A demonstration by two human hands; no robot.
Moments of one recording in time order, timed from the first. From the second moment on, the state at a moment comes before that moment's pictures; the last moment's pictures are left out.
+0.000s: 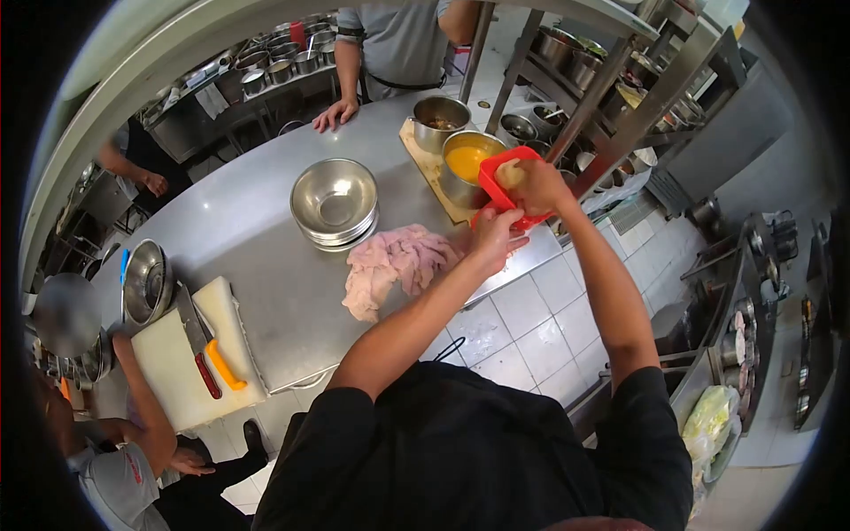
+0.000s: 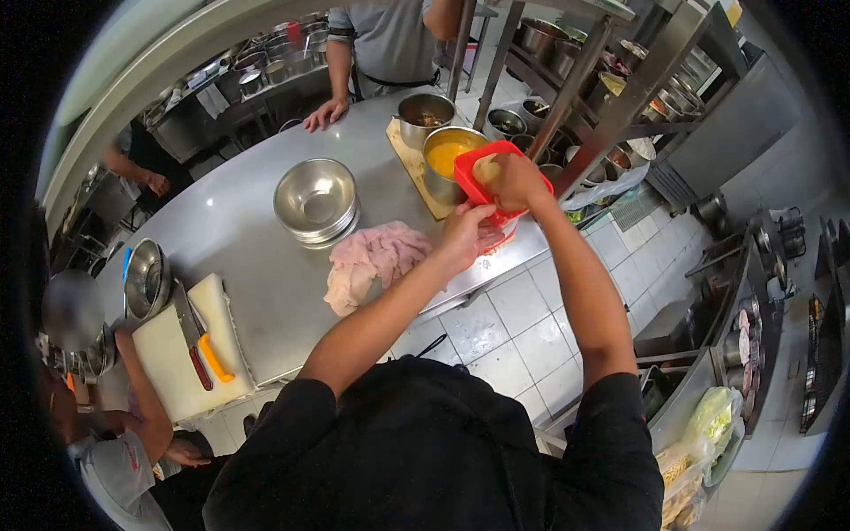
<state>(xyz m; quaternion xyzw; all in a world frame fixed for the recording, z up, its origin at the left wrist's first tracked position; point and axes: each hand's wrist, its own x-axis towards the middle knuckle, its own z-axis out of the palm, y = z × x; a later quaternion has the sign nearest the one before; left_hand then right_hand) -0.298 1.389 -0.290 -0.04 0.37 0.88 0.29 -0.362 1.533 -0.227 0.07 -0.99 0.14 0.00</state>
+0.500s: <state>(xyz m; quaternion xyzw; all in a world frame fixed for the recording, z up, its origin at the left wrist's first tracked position) -0.277 1.385 -0.285 -0.04 0.33 0.90 0.27 -0.275 1.562 -0.110 0.10 -0.91 0.39 -0.12</state>
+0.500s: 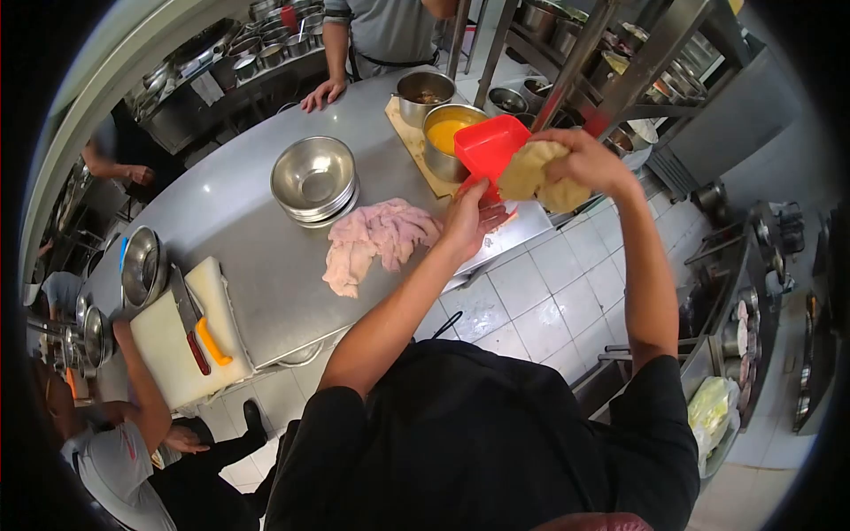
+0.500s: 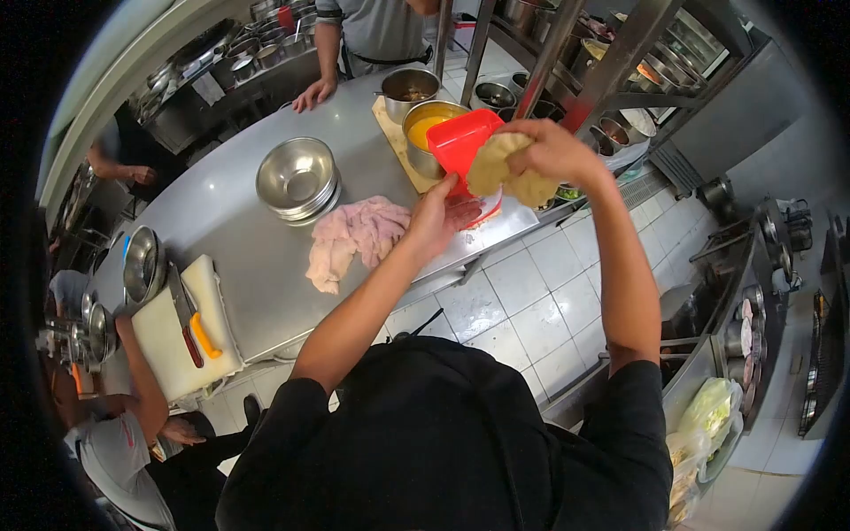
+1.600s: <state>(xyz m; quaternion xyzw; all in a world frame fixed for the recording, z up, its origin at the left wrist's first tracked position) -0.242 1.307 -0.346 0.02 0.93 0.27 -0.24 -0.154 1.555 -0.242 -0.04 -0.78 0.61 -0.15</state>
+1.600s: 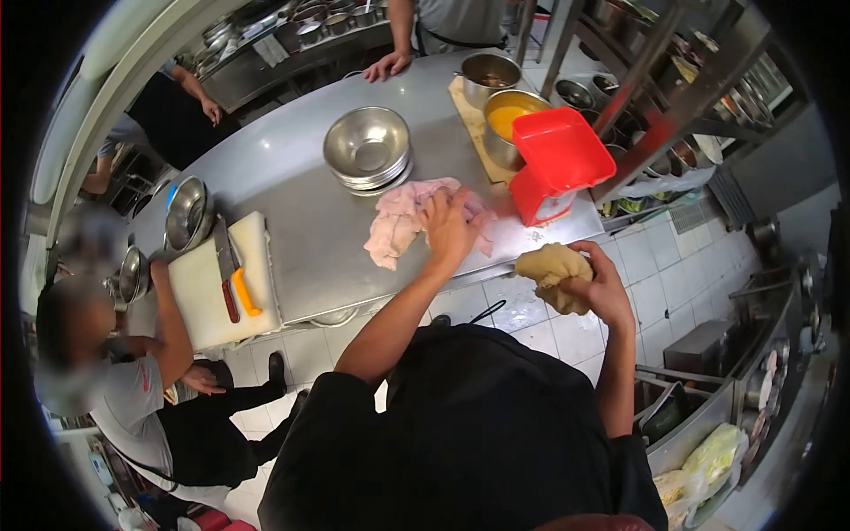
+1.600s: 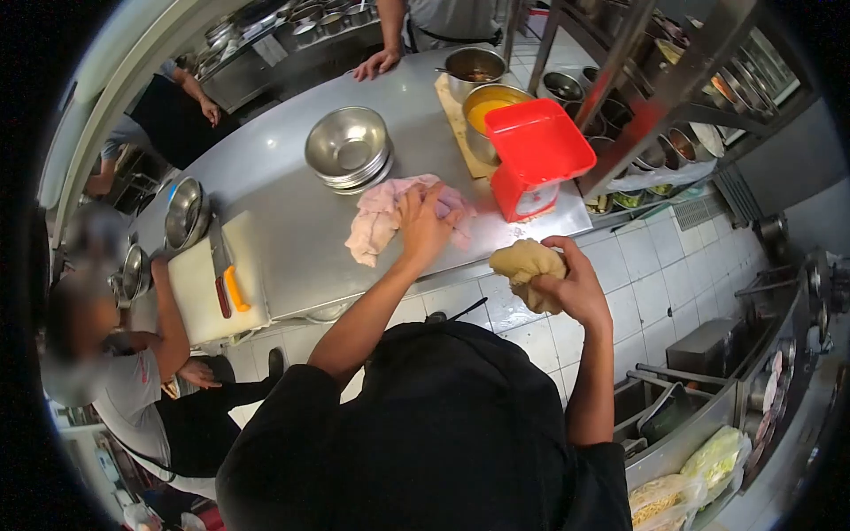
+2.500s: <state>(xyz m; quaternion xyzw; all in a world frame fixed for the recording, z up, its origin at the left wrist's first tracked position) -0.225 1.045 -0.352 -0.16 0.91 0.35 -0.13 -0.220 1.419 -0.274 0.18 -0.92 0.31 0.17</state>
